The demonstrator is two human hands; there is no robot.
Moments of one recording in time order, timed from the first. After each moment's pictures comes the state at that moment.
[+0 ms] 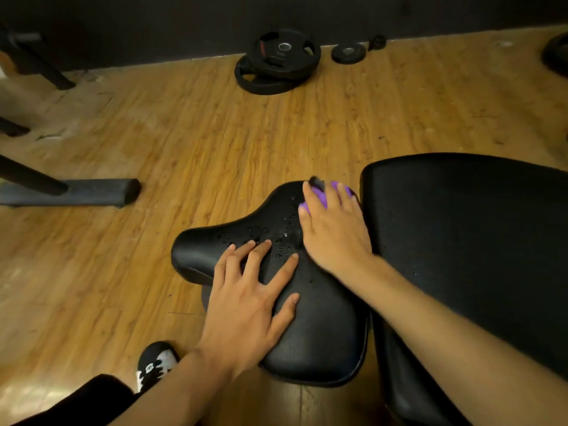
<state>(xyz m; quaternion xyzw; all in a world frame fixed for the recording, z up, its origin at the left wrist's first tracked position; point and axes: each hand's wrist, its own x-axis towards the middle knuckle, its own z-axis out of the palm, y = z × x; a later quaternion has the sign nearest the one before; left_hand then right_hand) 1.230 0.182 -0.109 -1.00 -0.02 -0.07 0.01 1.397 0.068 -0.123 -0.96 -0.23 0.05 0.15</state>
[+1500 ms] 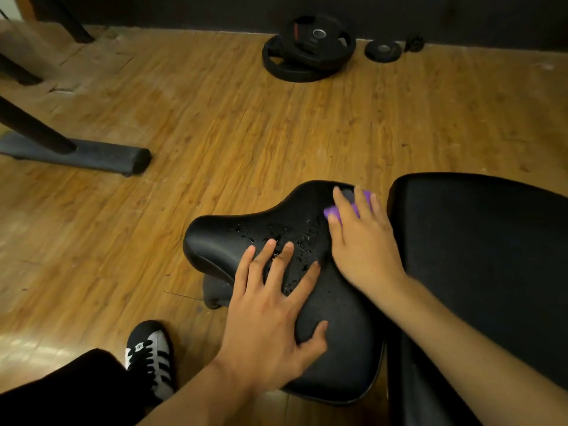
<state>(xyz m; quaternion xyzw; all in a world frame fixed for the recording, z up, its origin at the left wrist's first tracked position) 1.223 0.166 -0.121 -0.99 -0.06 -0.10 -0.09 1.400 0.061 -0.125 -0.95 -0.25 0.05 0.15</state>
